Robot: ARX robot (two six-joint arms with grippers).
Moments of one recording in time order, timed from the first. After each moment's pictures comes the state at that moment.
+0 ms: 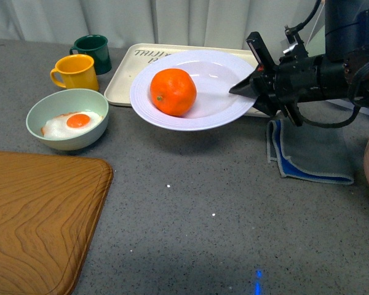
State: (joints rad) left arm 0.00 0.00 0.02 0.00 0.00 0.00; right arm 0.18 2.32 1.30 0.37 -0.60 0.83
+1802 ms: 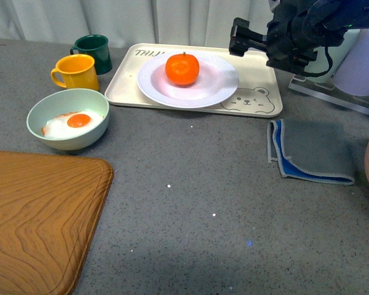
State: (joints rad) left arm 0.00 0.00 0.02 0.00 0.00 0.00; right arm 0.18 2.54 1.87 0.03 -0.20 0.27
